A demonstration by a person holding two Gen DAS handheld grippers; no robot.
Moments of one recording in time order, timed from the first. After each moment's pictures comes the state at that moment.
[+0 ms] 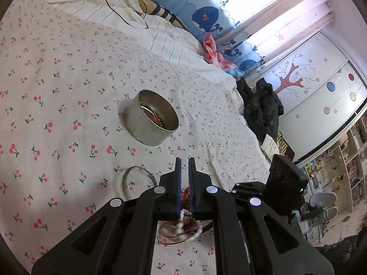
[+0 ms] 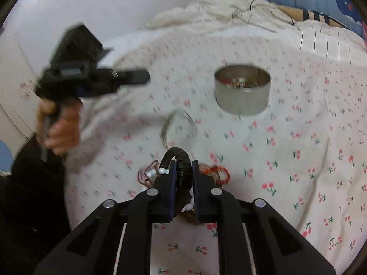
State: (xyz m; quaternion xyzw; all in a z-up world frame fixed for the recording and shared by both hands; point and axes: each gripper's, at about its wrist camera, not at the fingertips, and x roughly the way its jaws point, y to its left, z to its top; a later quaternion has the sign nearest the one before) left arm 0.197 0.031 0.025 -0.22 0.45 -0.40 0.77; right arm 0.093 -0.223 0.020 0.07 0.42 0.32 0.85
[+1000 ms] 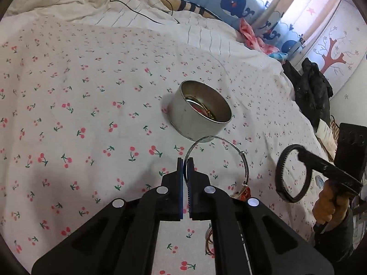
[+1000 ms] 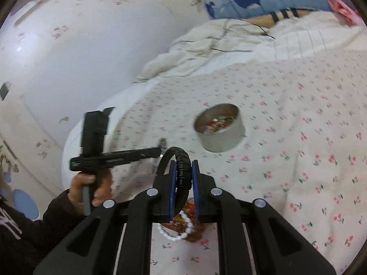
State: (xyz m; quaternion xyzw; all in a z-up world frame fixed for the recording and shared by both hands) left arm 0.203 0.002 0.005 -0.09 0.46 -0.27 0.84; right arm 0.106 -0.292 0.043 0.21 0.37 0.28 0.86
